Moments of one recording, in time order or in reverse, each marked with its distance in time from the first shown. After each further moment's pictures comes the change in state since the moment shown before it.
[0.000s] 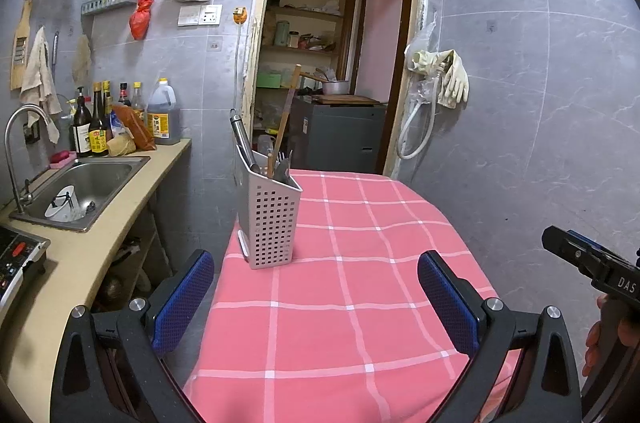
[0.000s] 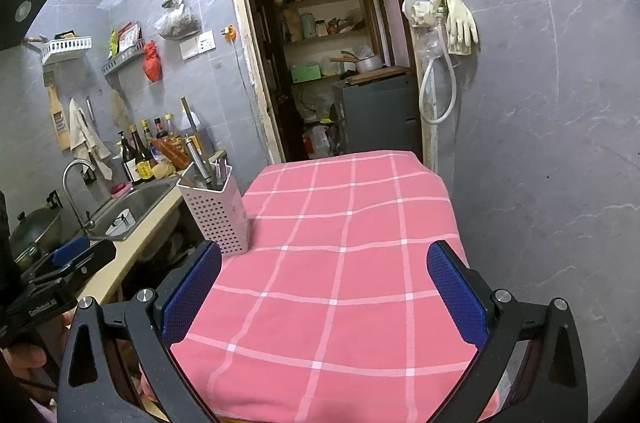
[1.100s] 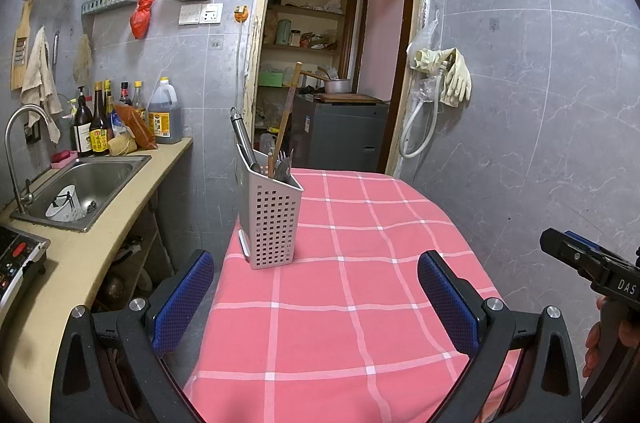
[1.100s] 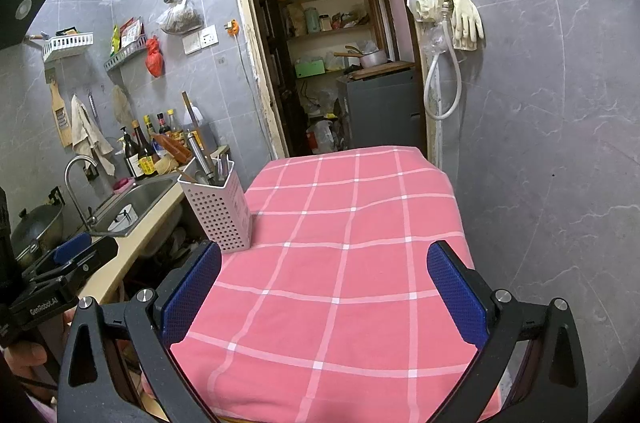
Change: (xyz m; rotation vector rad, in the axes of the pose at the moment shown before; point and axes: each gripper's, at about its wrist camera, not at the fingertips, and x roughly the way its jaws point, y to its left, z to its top) left arm 0.001 0.002 0.001 0.002 0.002 -0.002; right arm 0.000 0.007 -0.002 0.001 0.006 0.000
